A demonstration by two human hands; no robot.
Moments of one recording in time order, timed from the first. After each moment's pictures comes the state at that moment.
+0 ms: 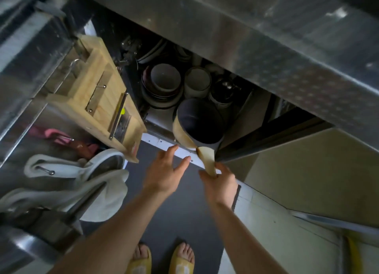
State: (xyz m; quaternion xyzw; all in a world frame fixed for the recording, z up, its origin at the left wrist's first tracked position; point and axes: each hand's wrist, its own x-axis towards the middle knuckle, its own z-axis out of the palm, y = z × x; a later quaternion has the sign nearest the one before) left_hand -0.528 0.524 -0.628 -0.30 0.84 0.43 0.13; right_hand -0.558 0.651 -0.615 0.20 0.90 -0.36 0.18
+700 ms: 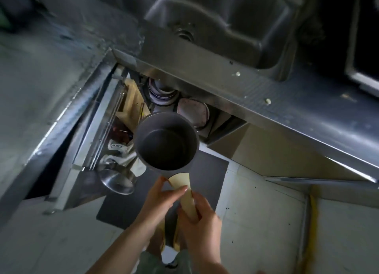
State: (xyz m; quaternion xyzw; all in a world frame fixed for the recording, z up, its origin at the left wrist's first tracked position) left_hand -0.393 0.558 -0.394 -0.43 0.53 0.71 0.16; right_hand -0.379 0.672 -0.379 0.11 0.88 -0.38 0.25
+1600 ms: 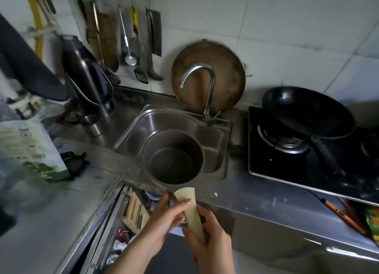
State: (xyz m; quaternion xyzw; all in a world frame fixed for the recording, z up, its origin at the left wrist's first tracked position) left_hand -0.491 0.569 -0.135 -0.27 0.55 0.78 0.10; right_hand -0.469 0.706 -0.117 -0.02 0.84 -0.52 0.14
